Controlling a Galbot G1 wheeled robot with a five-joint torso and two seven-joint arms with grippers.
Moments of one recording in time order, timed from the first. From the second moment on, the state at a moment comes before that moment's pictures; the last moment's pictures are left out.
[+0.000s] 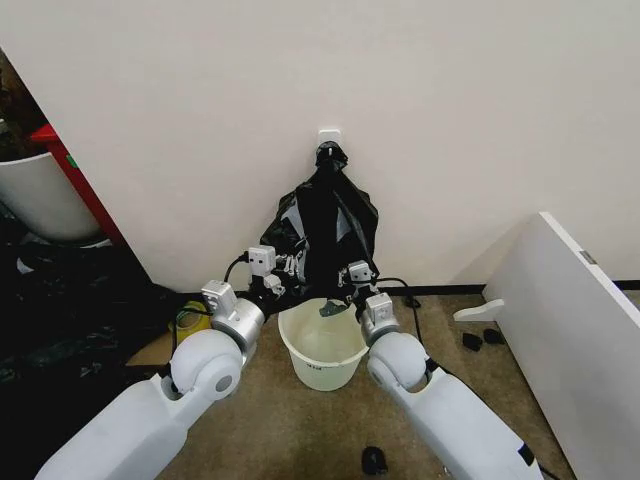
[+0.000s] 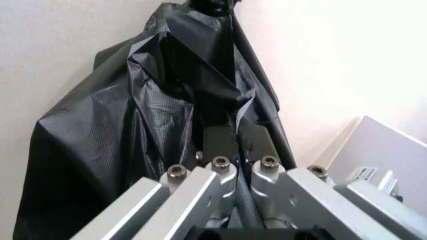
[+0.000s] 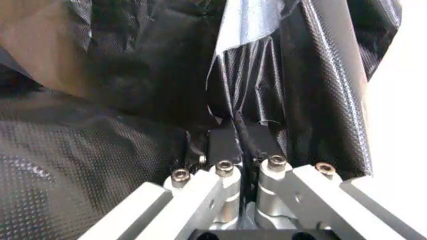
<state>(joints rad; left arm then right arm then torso) 0.95 -0.89 0.01 -2.10 -0.89 0.09 -0.30 -0.88 1.20 -0.11 1.75 0.28 -0.19 0.36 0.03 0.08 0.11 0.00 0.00</state>
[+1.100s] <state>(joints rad) 1.27 -0.89 -0.12 -2.25 -0.81 0.03 -0.28 -1.37 1.22 0.08 2.18 0.70 -0.01 0.19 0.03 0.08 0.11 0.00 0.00</state>
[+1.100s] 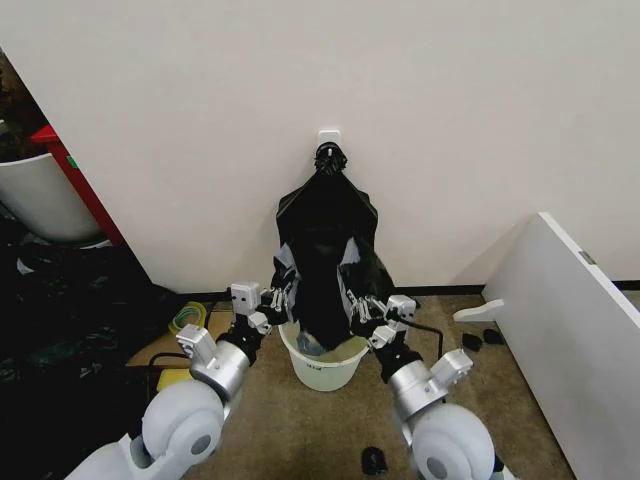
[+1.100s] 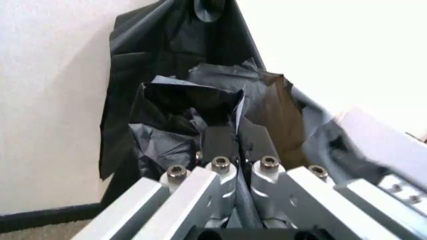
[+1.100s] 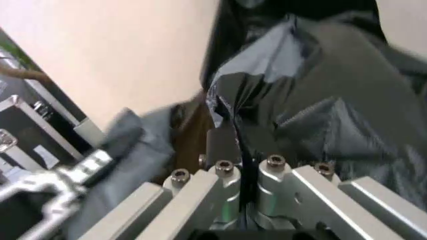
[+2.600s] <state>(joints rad) 1.23 -1.02 -0.07 -2.06 -0.72 -0.04 -0.32 -1.23 1.34 0.03 2.01 0.94 -0.09 0.48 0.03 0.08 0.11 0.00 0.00</state>
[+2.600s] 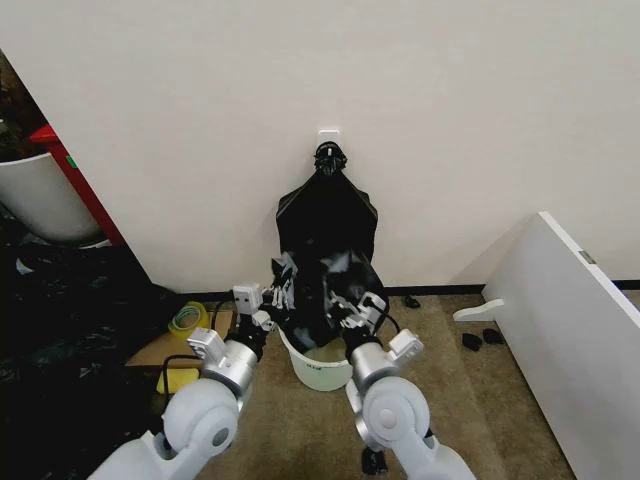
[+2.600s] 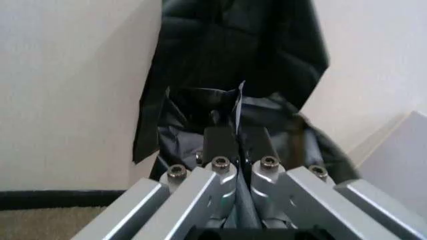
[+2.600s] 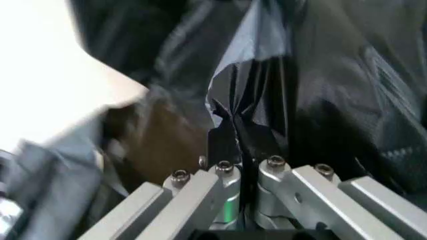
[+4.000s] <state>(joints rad) 1.41 -1.03 -0.12 -1.99 -0.69 -0.04 -0.36 -1.38 1.27 0.06 2.01 0.65 -0.21 0.63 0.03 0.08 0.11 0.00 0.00</state>
